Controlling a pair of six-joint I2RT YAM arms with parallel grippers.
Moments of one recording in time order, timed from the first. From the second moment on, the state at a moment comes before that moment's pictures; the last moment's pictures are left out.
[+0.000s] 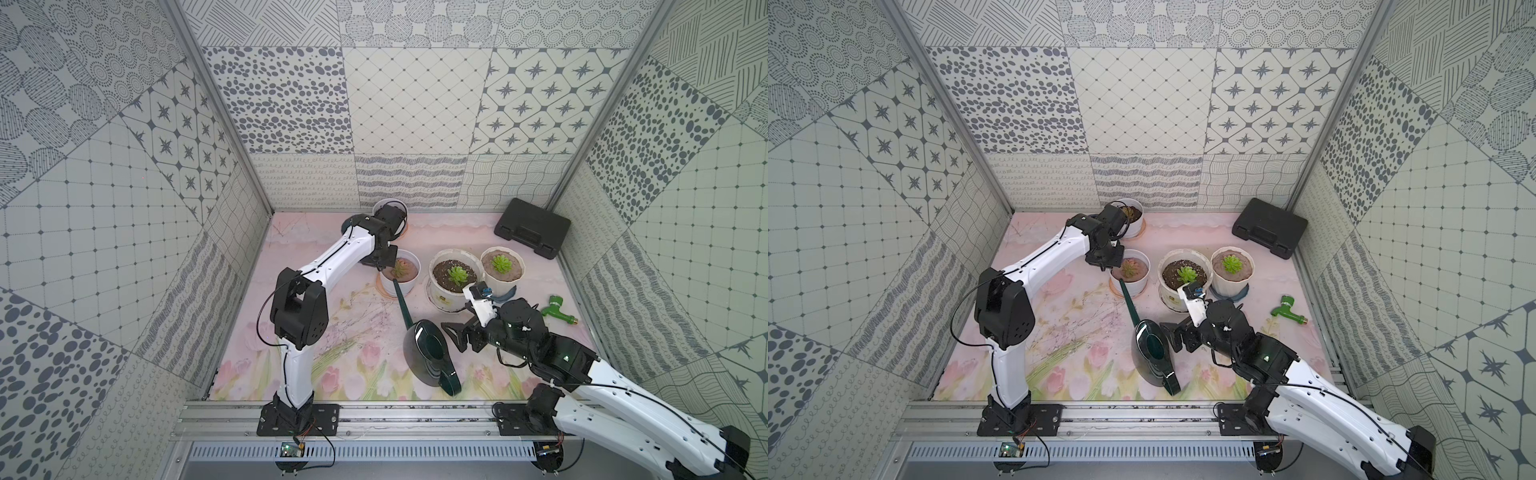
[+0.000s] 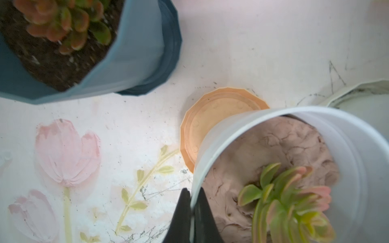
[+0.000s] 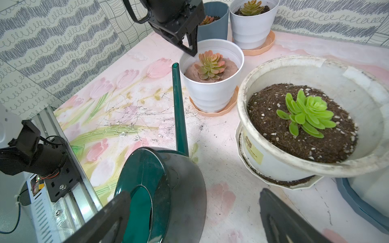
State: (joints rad) left arm -0.50 2.00 1.83 -1.10 -0.14 -0.32; right arm 0.85 0.71 0.63 -0.41 0.04 0.23
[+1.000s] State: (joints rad) left arm -0.53 1.95 1.69 -0.98 -0.10 -0.37; right arm 0.85 0.71 0.63 -0.42 0.07 0.23
